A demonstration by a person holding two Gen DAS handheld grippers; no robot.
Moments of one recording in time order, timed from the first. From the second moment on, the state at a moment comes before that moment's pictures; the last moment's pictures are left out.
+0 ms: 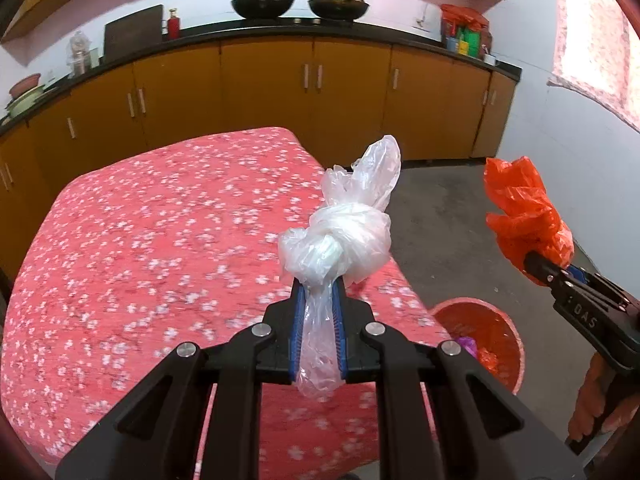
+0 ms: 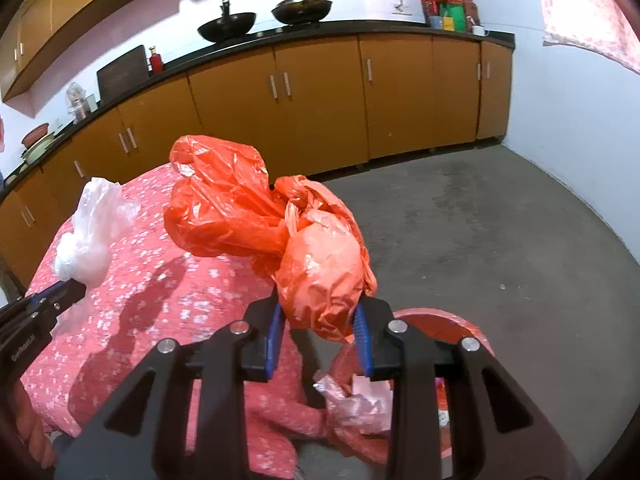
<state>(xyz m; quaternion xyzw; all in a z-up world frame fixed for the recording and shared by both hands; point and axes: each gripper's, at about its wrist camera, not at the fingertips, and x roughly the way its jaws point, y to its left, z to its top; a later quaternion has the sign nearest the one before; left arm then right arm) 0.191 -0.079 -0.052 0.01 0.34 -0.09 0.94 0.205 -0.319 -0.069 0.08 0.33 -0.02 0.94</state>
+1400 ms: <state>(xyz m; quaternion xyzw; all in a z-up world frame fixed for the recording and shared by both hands) 0.187 -0.235 -0.137 0.05 0.43 -0.24 0.87 0.165 -0.454 -0.177 0.14 0.40 -0.15 0.89</state>
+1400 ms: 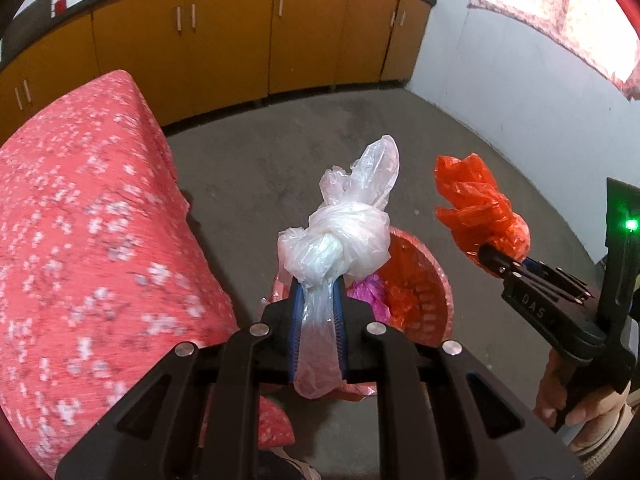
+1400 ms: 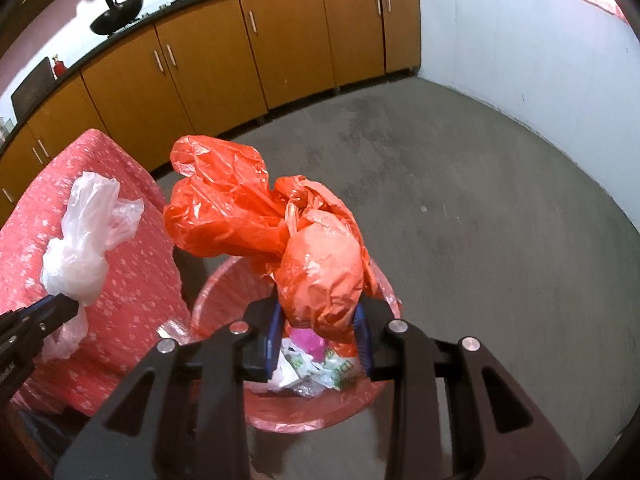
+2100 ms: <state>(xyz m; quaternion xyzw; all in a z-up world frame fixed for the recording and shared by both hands) 0.205 -0.263 -0.171 0.05 0.46 -0.25 0.85 0.180 -0.465 -0.206 0.17 0.42 -0.13 0.88</state>
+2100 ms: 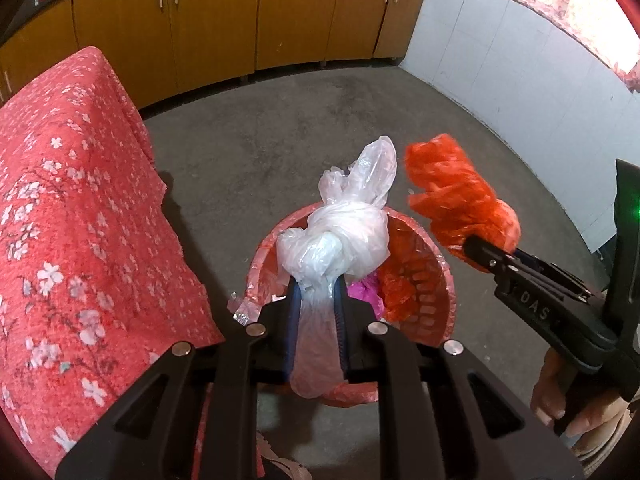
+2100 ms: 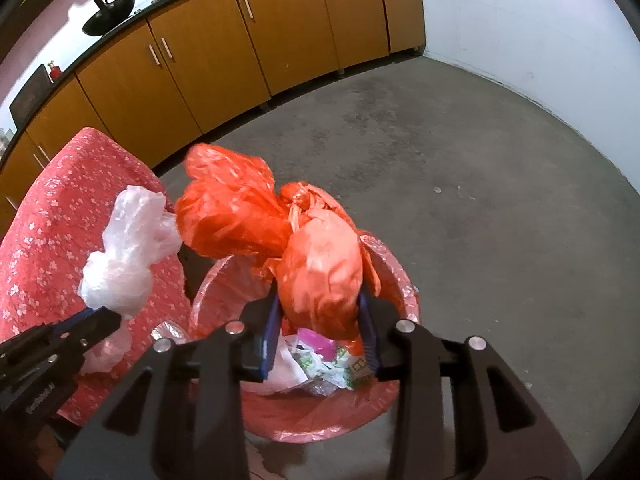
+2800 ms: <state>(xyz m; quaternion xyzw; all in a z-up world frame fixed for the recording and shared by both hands) 0.202 -0.256 -0.157 0.03 0.45 -0.25 0.86 0.168 -0.472 -0.194 0.18 0.40 -0.14 0.89</state>
